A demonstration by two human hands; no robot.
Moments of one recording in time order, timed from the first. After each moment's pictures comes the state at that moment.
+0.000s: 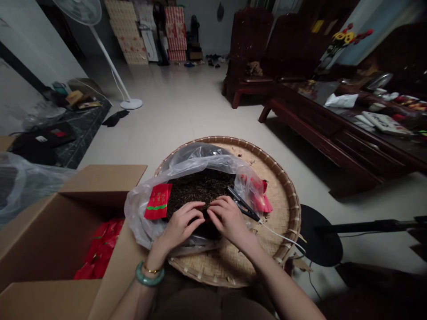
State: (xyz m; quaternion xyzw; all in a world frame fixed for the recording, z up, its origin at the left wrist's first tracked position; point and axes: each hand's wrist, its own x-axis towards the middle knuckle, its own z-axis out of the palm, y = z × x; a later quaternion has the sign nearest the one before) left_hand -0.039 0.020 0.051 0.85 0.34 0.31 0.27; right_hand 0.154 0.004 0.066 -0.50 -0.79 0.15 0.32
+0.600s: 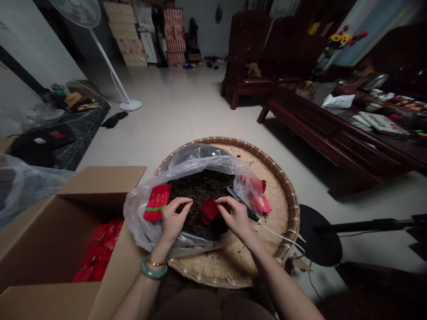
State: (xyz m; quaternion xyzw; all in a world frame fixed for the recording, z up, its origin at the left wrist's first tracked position) left_hand -0.030 0.031 0.031 0.62 0.52 0.51 0.29; right_hand 0.169 0.010 0.044 -0.53 -0.65 0.29 0.46
